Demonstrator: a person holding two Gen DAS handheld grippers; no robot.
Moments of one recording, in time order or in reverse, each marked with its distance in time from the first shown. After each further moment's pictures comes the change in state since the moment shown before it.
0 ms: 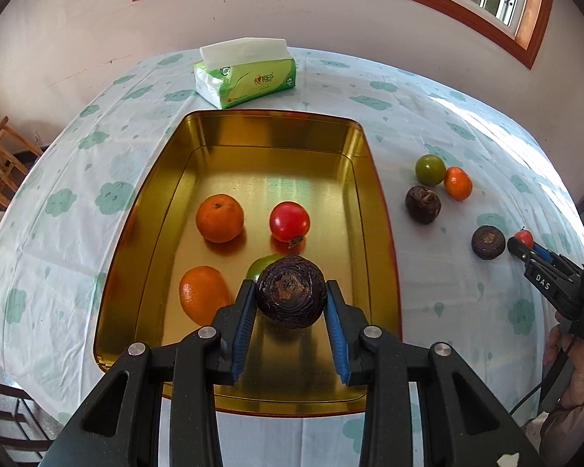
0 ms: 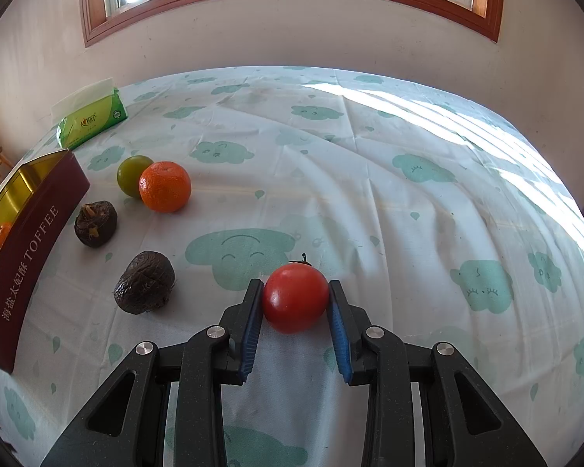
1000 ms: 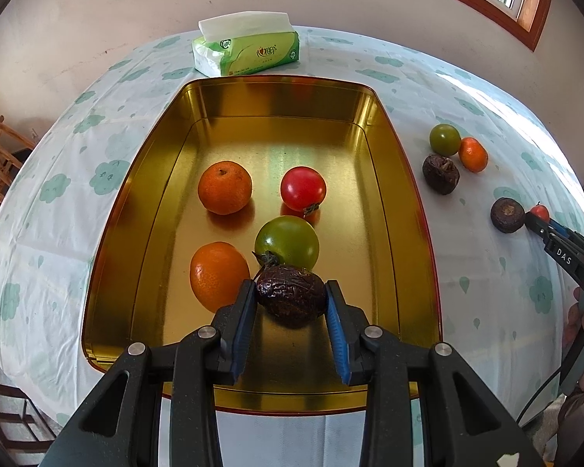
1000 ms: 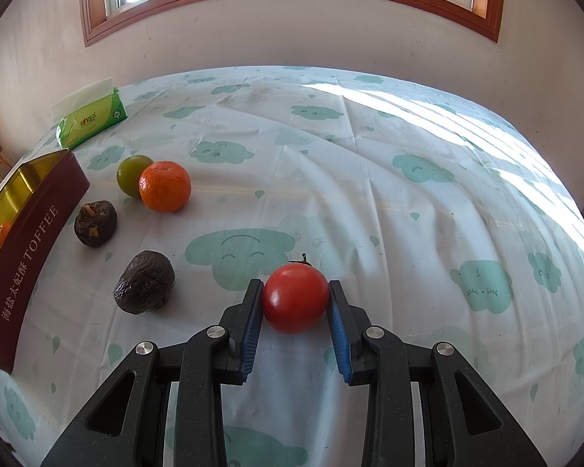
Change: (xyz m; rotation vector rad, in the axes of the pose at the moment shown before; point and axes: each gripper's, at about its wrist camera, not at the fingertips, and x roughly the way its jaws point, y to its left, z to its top) left arm 0.017 0.004 -0.012 0.030 0.055 0.007; right arm 0.000 0.001 0.000 -0.001 0.000 -0.002
